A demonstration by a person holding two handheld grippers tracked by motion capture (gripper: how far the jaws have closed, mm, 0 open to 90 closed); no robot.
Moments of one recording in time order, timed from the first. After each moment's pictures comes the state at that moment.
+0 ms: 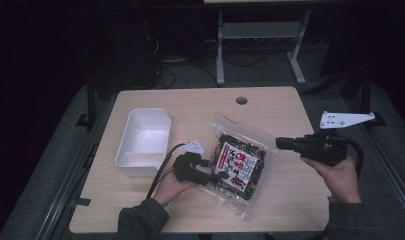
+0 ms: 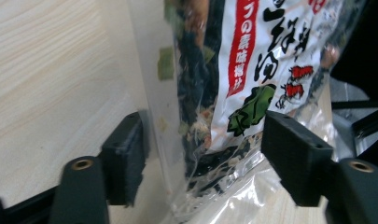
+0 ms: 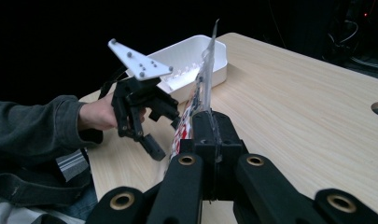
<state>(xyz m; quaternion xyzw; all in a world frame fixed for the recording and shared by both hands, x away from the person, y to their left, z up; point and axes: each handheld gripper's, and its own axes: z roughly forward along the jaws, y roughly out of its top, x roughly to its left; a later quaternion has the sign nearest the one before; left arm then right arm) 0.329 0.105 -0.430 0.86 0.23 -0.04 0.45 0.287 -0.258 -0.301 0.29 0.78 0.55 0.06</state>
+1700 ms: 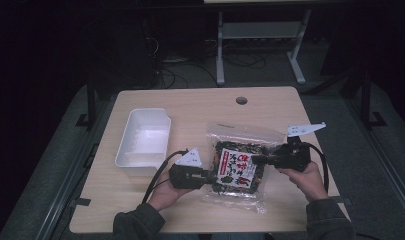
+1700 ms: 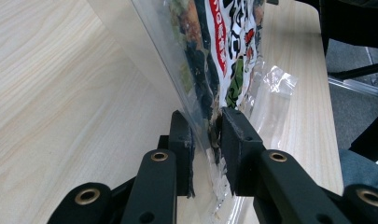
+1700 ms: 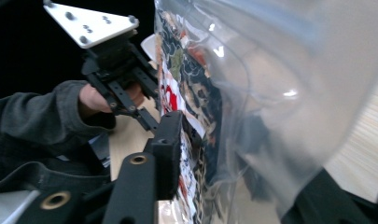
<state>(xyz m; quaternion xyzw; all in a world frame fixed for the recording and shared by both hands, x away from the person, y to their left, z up) 0.305 0.116 -0.422 0.88 0.16 0.01 0.45 0.327 -0.226 -0.387 0.29 0.78 0.56 -0.08</state>
